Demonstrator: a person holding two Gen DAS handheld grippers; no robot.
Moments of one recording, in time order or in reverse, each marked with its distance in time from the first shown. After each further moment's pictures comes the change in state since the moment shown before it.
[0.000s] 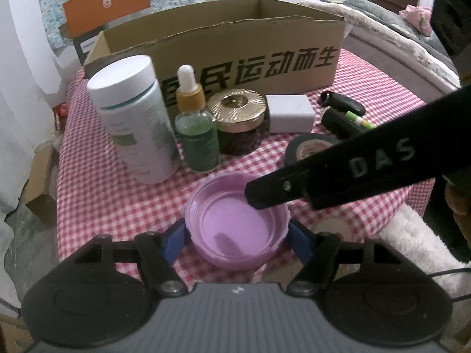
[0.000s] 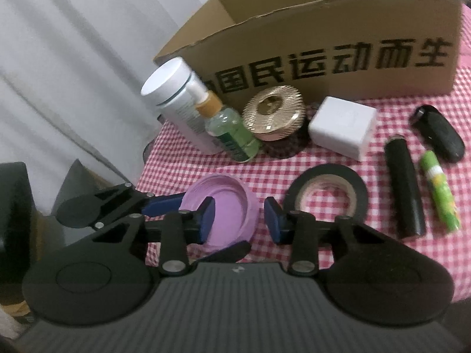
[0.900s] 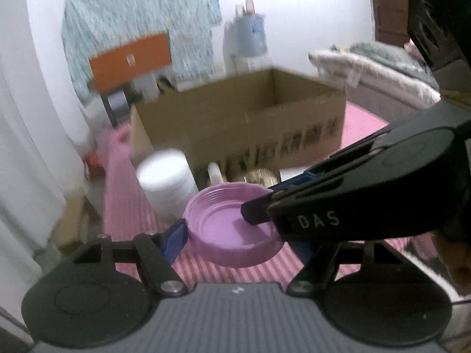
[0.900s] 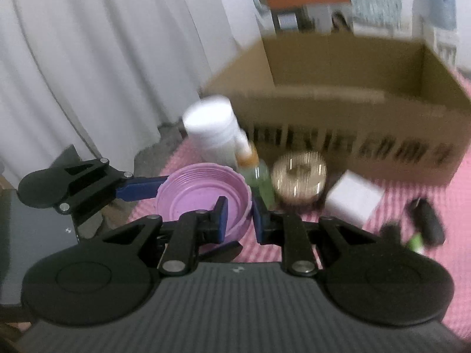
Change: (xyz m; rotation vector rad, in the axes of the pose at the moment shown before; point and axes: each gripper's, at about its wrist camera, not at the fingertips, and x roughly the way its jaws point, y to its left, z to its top) left arm -0.061 -0.013 0.032 0.036 -0.230 0.137; right arm -0.037 0.045 0.014 -0.255 -0.154 -0.058
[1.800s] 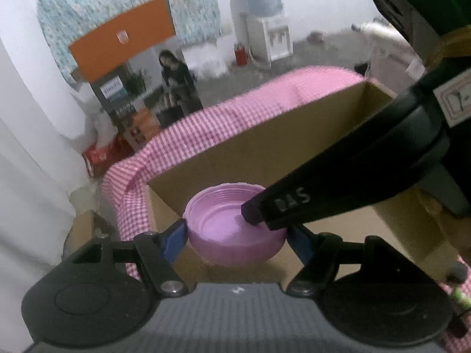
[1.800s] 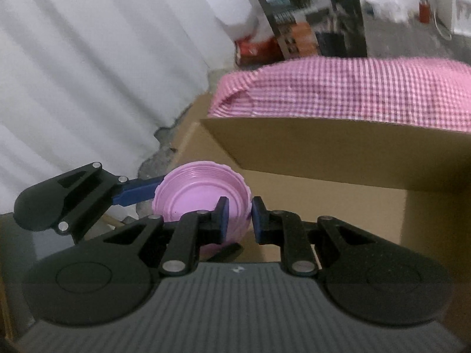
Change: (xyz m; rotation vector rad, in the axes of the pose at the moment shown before) left arm 0.198 0.095 0.163 0.061 0.261 0.011; right arm 0.152 -0.122 0.220 0.174 0.239 0.088
